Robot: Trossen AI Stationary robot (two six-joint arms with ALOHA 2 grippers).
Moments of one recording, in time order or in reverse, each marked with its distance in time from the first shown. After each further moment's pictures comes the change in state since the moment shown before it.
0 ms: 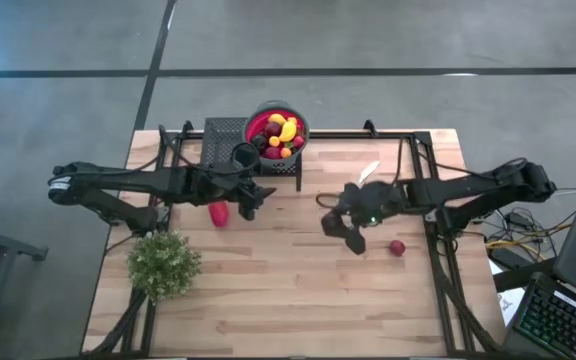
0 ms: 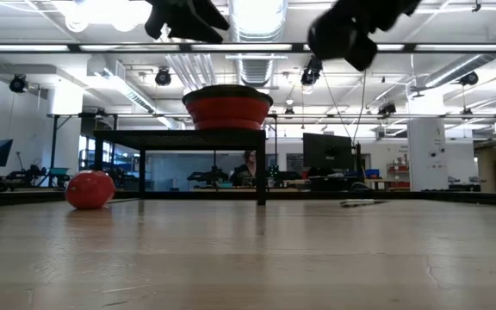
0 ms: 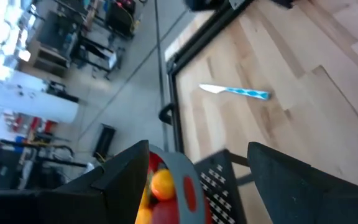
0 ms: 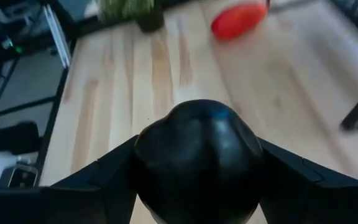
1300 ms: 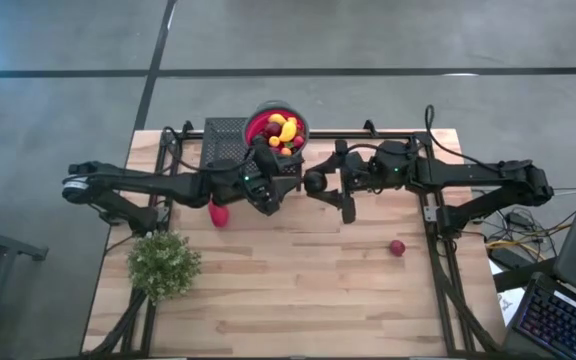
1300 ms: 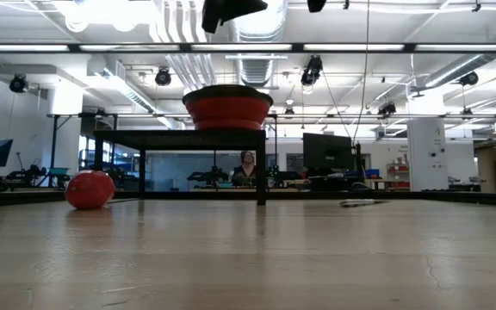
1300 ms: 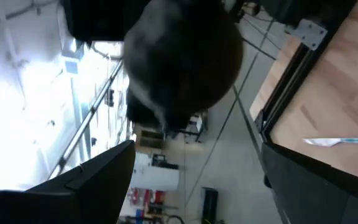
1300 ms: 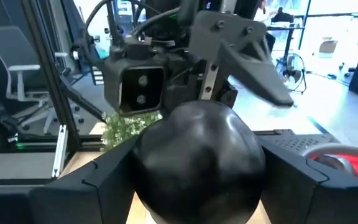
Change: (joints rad) left arm 0.000 0.137 -0.001 0.579 0.076 0.548; right arm -0.158 0.030 0.172 0.367 -0.084 -0.303
